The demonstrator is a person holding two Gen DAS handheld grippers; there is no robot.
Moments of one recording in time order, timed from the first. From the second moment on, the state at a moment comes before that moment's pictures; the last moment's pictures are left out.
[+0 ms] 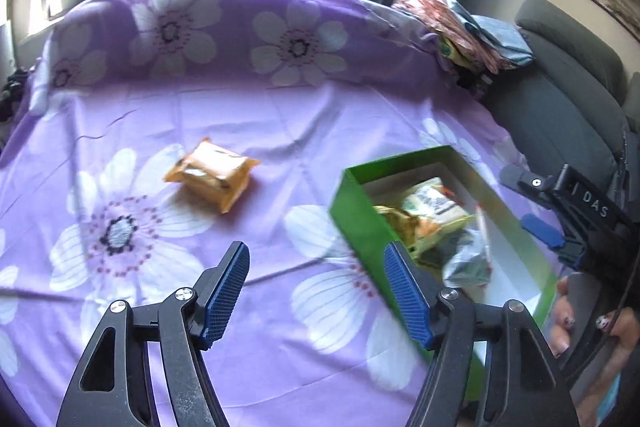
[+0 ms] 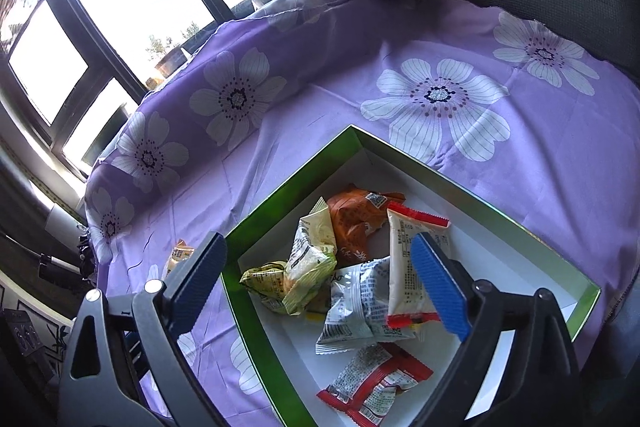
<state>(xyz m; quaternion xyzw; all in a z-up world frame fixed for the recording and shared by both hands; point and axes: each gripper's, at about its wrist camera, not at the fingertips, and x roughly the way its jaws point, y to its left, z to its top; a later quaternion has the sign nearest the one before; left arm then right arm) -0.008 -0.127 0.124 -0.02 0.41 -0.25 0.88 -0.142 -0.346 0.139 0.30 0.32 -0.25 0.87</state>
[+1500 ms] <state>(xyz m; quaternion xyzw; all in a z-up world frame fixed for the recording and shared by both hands) 0.040 0.038 0.060 -0.14 0.50 -0.05 0.85 0.136 -0.164 0.020 -0.10 0.57 0.02 0.81</state>
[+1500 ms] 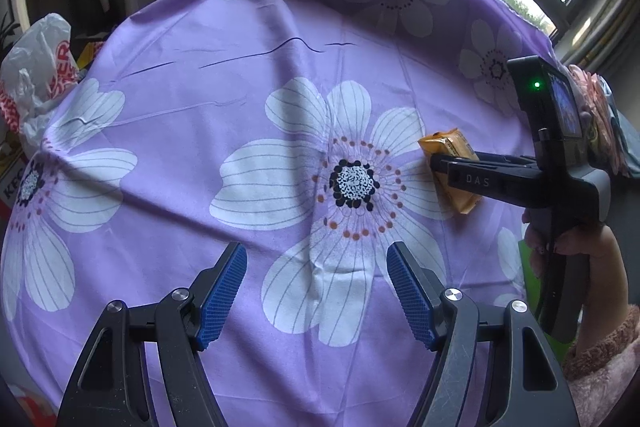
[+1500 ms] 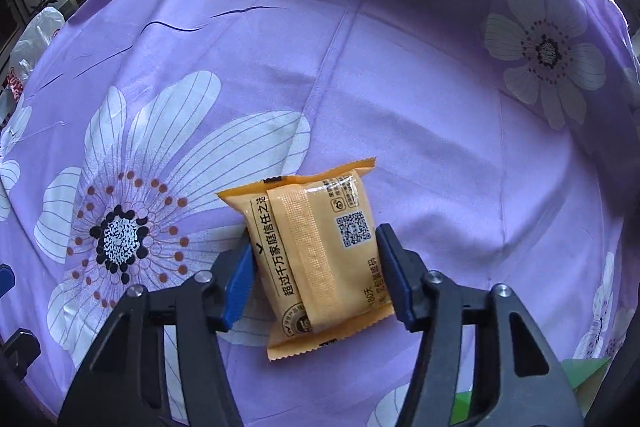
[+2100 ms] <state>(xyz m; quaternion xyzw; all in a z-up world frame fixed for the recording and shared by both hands) 0.038 0.035 0.050 -0.14 0.52 -0.03 0.84 -0.020 -0.146 0.034 0.10 0.57 -0.01 0.81</state>
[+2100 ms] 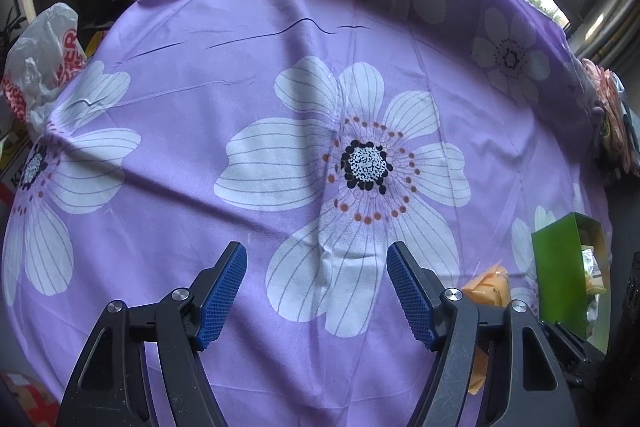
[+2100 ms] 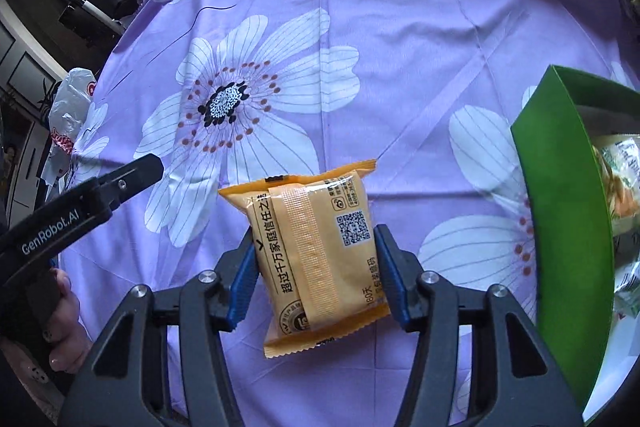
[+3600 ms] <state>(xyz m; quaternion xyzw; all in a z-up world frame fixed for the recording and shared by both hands) 0.007 -0.076 0.029 -0.09 0.57 -0.19 0.79 -0.027 -0.194 0.016 0.30 0.56 0.06 0.77</state>
